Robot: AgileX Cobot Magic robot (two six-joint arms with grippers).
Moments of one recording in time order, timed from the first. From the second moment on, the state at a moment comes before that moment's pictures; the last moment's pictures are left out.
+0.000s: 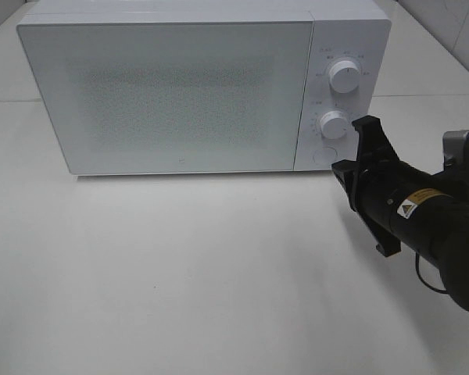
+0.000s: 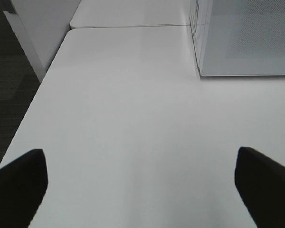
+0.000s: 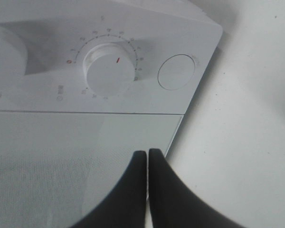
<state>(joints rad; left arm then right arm) 0.09 0.00 -0.51 0.04 1.05 0.14 0.58 1.82 -0.40 0.31 -1.04 1.25</state>
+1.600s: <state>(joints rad) 0.09 0.00 -0.51 0.04 1.05 0.14 0.47 2.08 -0.74 0.43 -0.87 1.31</state>
